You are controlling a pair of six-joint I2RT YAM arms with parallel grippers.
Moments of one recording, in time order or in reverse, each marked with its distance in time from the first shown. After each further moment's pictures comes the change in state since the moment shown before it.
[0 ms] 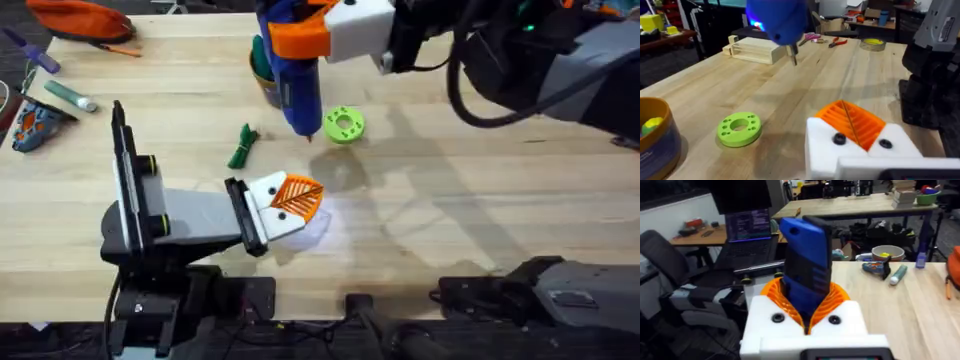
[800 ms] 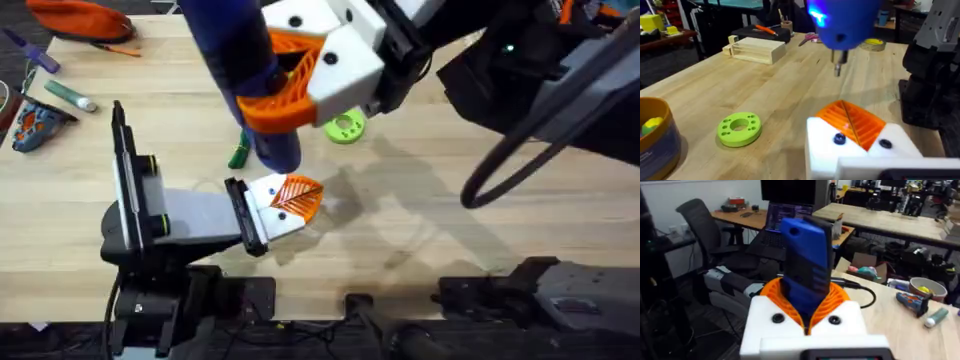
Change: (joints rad) left arm 0.000 0.000 0.000 0.000 0.000 0.000; right arm 0.151 -0.023 -0.001 0.093 -0.094 -0.081
